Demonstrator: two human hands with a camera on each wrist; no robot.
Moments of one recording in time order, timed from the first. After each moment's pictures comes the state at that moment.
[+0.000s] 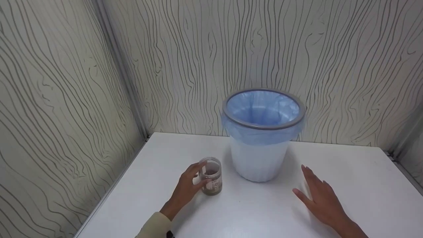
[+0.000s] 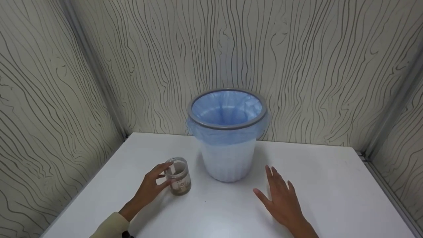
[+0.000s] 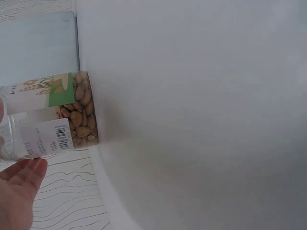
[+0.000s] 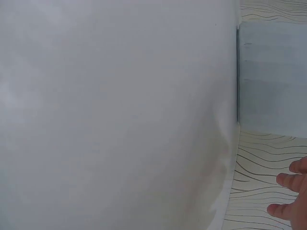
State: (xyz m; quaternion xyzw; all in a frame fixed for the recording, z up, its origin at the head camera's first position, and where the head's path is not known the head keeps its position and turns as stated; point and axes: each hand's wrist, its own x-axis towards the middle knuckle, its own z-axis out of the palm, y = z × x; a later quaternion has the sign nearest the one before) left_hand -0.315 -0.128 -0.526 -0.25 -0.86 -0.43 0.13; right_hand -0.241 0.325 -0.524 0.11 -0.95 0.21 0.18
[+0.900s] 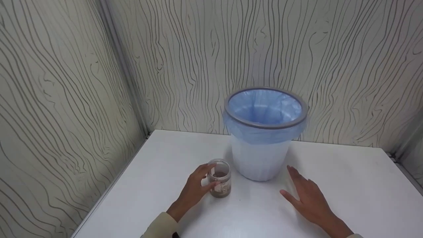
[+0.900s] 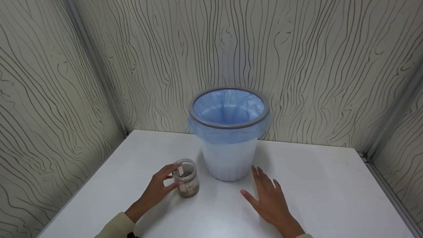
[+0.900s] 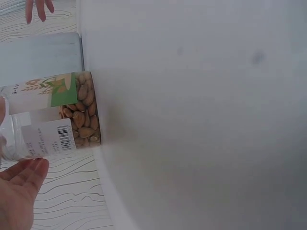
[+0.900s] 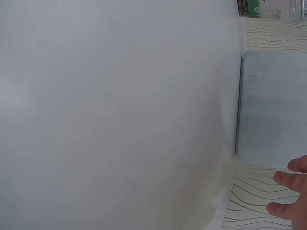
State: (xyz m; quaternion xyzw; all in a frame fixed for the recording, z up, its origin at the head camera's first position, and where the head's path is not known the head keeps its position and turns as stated) left_hand -0.304 -0.104 -0.526 -0.28 -0.85 -0.42 0.13; right_hand -0.250 0.292 -0.530 0.16 -0.95 0.18 0.21
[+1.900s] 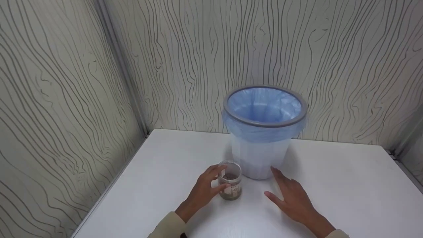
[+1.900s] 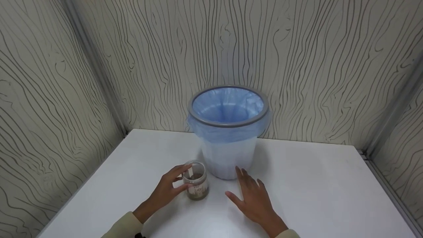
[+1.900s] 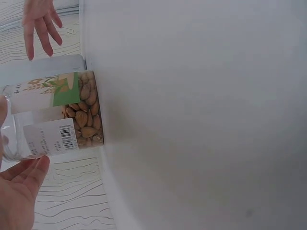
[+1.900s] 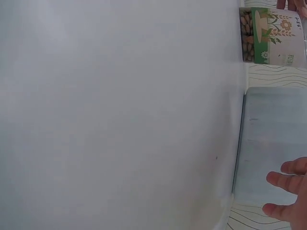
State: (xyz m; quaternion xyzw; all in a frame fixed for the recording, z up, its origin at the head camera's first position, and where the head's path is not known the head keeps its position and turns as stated) left_hand -0.299 -0.076 -0.526 -0.32 -0.83 -0.44 0.11; right_hand -0.249 0.248 -0.534 0.17 -0.94 0.19 0.20
